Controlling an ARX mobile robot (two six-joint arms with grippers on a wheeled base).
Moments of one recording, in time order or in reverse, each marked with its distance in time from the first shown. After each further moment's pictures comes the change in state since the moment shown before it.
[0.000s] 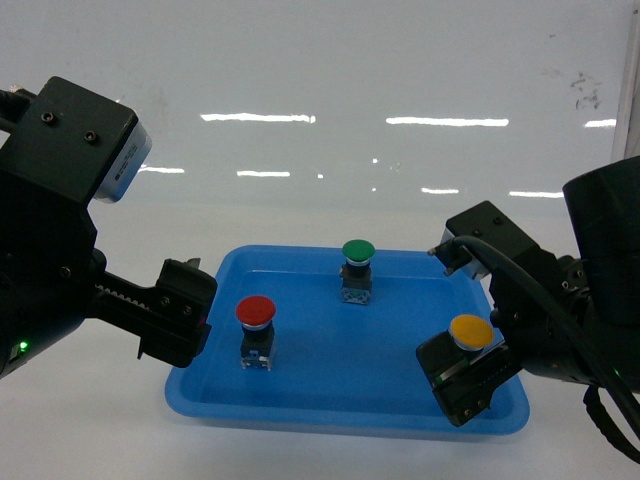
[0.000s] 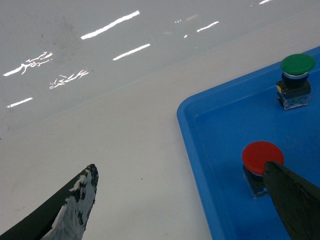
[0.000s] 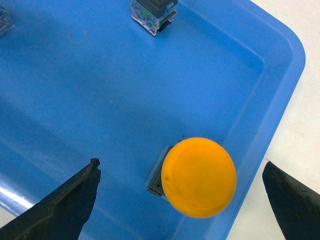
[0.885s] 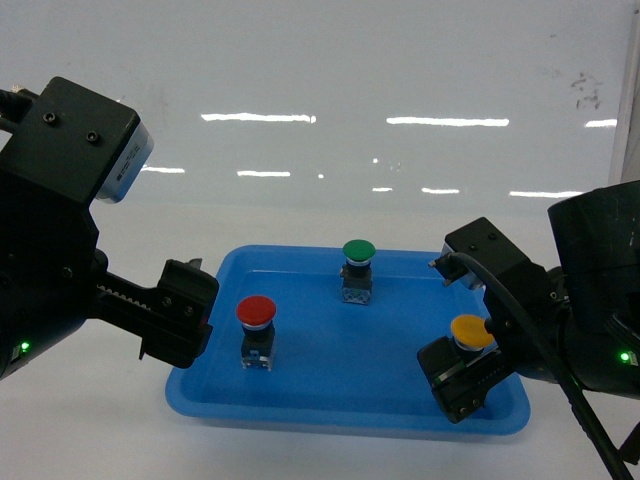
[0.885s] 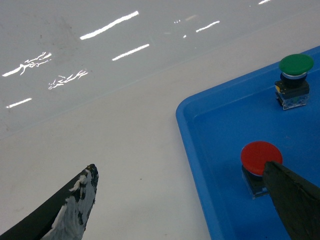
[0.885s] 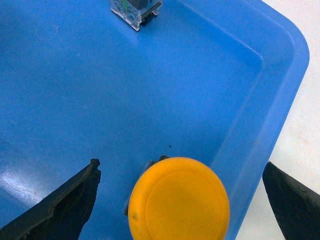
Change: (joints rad) left arm 0.000 0.000 0.000 0.000 0.000 0.000; right arm -0.026 0.113 0.057 0.056 0.000 -0.011
